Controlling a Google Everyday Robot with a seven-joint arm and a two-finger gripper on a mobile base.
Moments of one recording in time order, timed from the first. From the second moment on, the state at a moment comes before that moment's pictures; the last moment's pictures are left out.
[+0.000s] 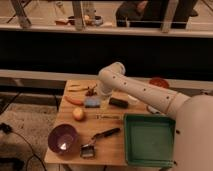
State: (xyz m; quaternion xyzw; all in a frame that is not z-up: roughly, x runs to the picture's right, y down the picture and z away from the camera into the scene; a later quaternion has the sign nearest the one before) arm -0.036 0.062 0.846 -0.25 -0.18 -0.13 0.94
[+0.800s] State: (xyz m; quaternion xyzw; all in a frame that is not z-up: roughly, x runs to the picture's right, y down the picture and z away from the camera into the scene) arm -0.063 0.076 0.896 -0.27 -0.17 -0.15 0.94
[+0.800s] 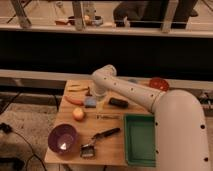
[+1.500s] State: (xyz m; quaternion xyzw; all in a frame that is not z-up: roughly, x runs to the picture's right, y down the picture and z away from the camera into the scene) arm -0.068 0.087 0.935 -0.29 -0.16 -0.14 0.93
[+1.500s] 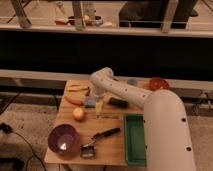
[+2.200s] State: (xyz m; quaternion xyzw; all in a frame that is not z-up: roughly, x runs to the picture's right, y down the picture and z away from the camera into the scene) arm -0.070 0.094 0.953 -0.31 -0.16 -0.15 0.93
